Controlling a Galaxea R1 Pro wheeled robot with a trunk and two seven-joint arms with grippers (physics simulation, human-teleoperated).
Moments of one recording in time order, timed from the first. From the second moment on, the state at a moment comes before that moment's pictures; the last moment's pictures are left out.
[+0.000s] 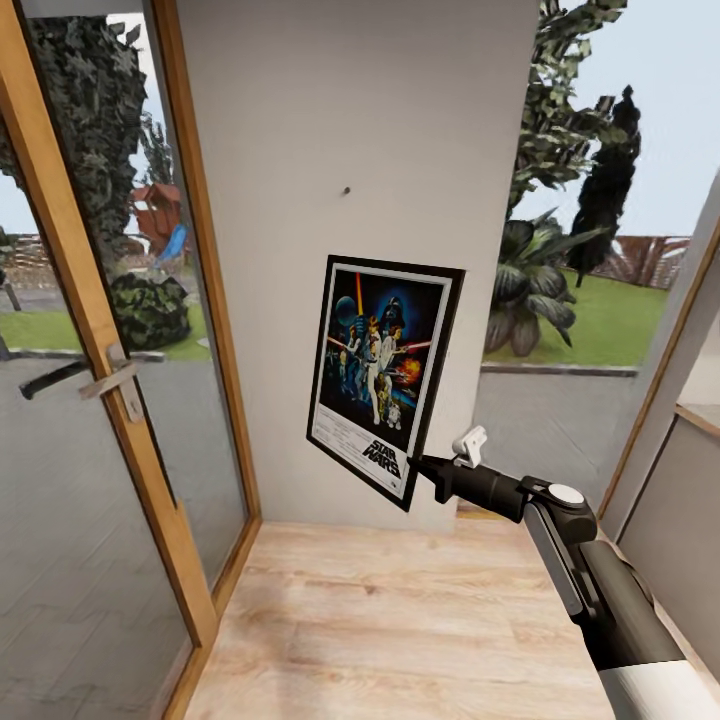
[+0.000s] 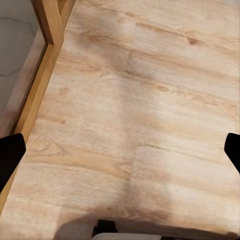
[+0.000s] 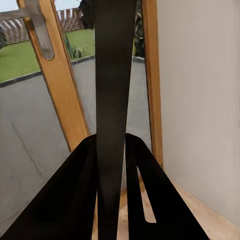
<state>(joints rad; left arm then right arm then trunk) 0.07 0.10 0.30 -0.80 0.06 0.02 -0.30 -0.52 -0.13 0.08 -1.42 -0.19 0.48 0.78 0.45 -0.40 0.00</state>
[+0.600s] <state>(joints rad) 0.07 0.10 0.30 -0.80 0.06 0.02 -0.30 -0.52 -0.13 0.08 -1.42 -0.19 0.48 0.78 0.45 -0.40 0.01</state>
